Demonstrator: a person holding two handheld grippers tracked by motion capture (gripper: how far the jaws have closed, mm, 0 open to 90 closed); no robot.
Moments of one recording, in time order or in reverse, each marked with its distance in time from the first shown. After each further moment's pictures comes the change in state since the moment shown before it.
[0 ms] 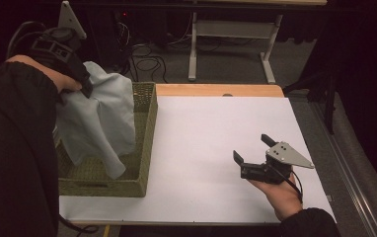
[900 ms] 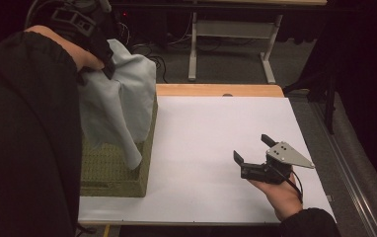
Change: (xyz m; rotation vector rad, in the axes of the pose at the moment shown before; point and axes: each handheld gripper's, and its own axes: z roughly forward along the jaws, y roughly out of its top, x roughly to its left) left arm -0.053 0.021 -0.041 -0.051 -0.028 0.088; right arm 0.000 0.000 0.000 0.001 0.002 0.006
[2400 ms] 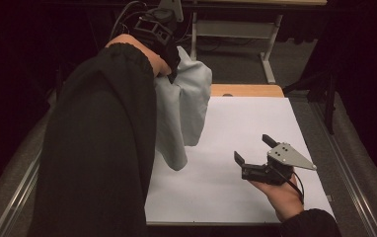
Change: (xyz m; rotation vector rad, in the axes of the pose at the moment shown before) left arm -0.099 0.041 0.036 -0.009 -0.089 0.135; right arm 0.001 0.001 -0.004 -0.008 -0.003 -0.010
